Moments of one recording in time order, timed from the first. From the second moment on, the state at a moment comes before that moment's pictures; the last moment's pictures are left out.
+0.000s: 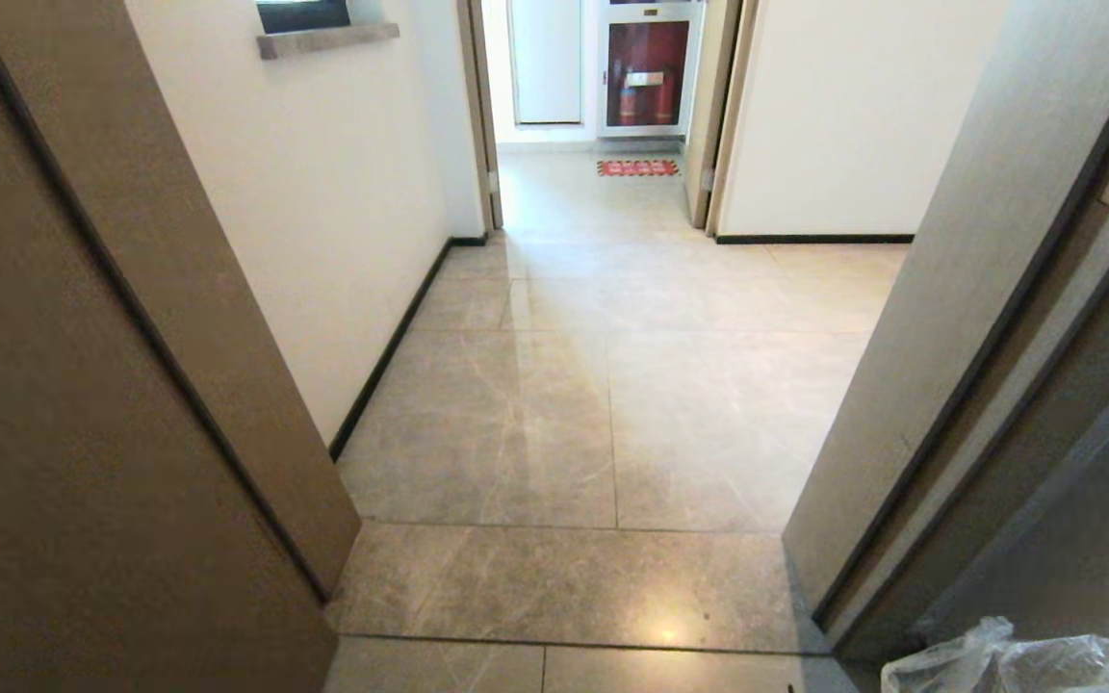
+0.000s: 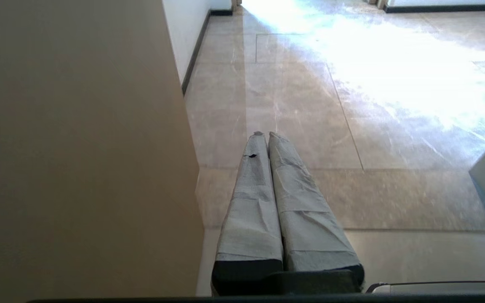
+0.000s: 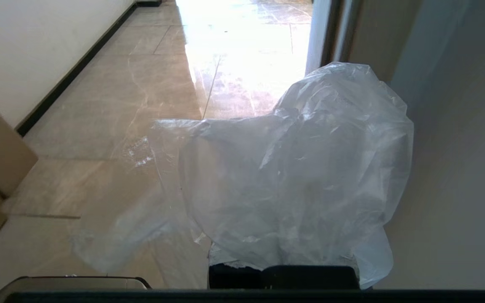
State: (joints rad) left arm 0.00 0.00 0.00 0.00 0.00 -0.01; right arm 0.00 0.00 0.00 0.00 0.00 0.00
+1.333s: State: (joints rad) left arm 0.00 0.00 0.00 0.00 0.00 -0.01; right arm 0.00 0.00 0.00 0.00 0.00 0.00
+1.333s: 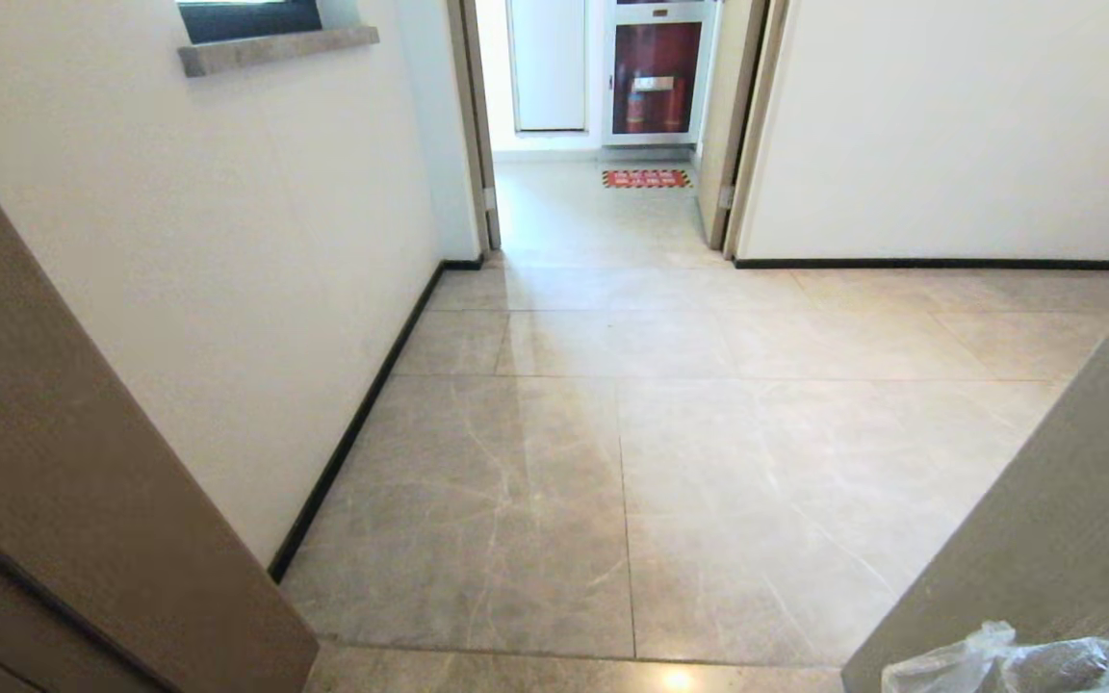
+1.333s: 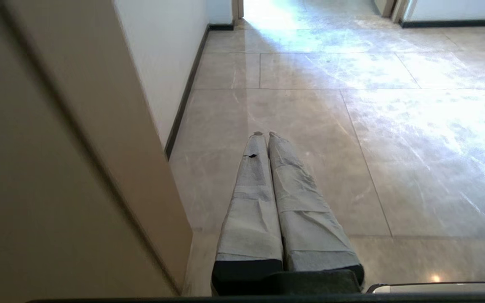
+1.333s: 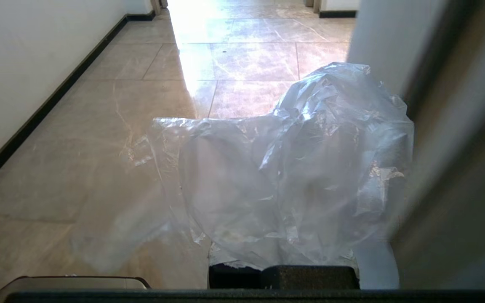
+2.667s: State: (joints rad) left arm 0.00 0.00 0.00 0.00 0.00 -0.01; right arm 0.00 0.00 0.00 0.00 0.00 0.00
